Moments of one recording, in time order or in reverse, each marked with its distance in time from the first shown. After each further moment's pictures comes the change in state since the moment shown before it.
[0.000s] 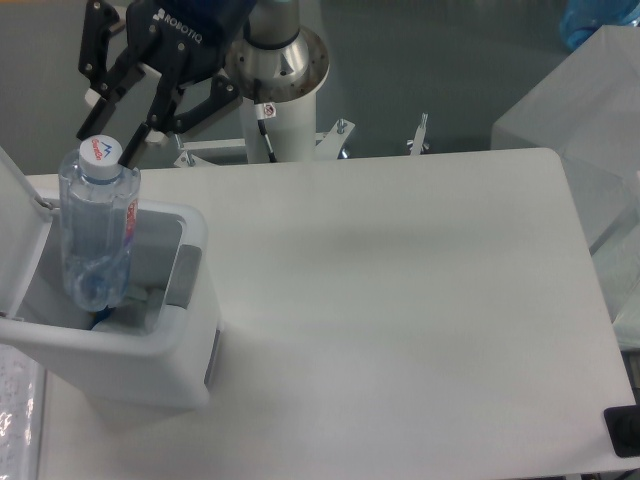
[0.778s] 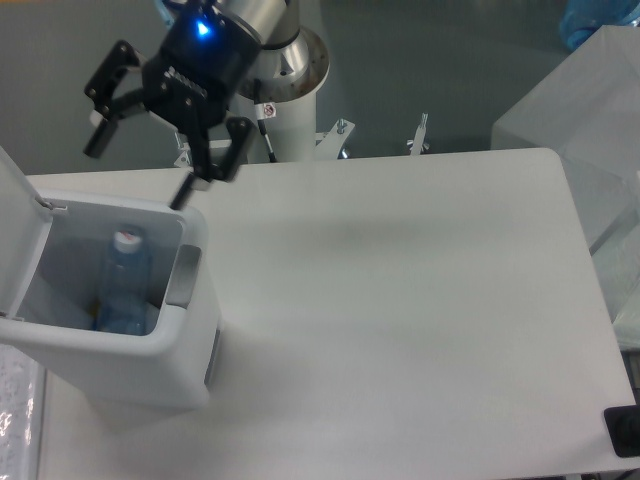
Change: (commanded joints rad) arm 0.035 -0.139 0.096 -0.002 0.199 0.035
